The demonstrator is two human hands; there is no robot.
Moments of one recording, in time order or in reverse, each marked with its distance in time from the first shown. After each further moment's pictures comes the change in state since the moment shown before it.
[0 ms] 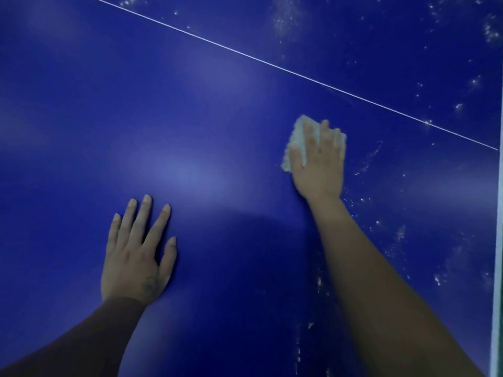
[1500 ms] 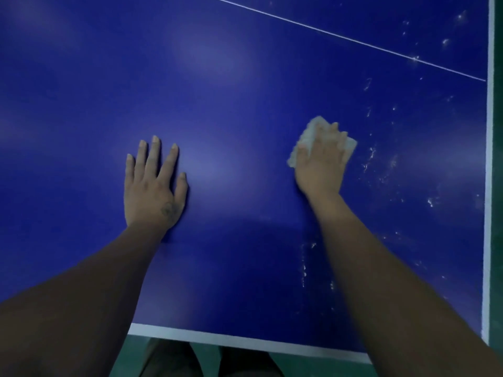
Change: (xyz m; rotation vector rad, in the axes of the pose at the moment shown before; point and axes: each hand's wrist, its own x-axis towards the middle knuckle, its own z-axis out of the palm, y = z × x) left_hand -0.008 0.005 -0.005 0.062 0.044 0.025; right_hand -0.149 0.006 -0.002 0.117 -0.048 0.231
